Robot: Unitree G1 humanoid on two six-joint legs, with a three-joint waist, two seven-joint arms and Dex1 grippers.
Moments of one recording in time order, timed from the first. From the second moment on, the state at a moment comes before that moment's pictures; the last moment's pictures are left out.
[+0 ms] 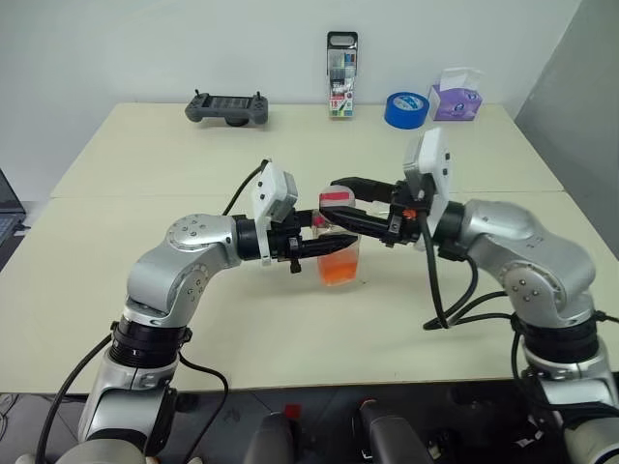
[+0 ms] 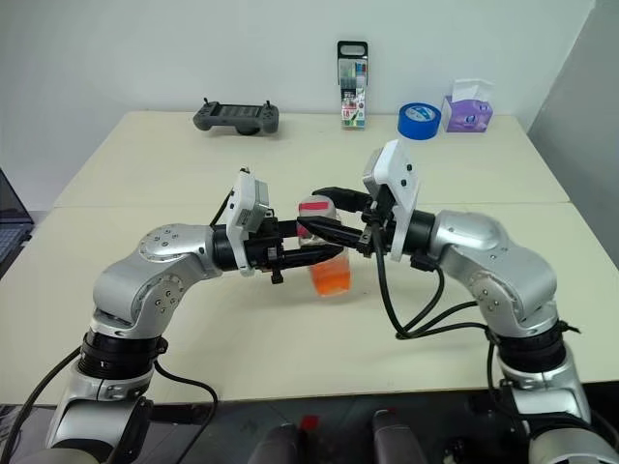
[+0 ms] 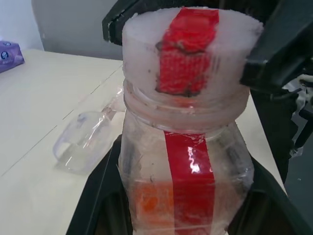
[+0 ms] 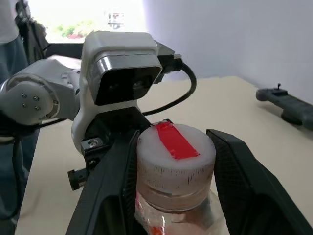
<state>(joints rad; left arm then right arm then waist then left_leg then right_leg) -0.61 0.53 -0.07 -0.25 -0.56 0.64 -0.97 -0.75 -0.54 0.12 -0.39 0.64 0.68 0.76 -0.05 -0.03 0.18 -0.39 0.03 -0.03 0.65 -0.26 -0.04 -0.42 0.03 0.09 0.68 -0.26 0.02</state>
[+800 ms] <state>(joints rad) -0.59 0.56 -0.07 -0.23 -0.58 0.65 -0.95 -0.22 -0.57 -0.16 -0.59 0.57 0.75 0.32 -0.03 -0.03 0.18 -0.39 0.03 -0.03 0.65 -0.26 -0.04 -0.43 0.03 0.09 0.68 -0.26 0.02</state>
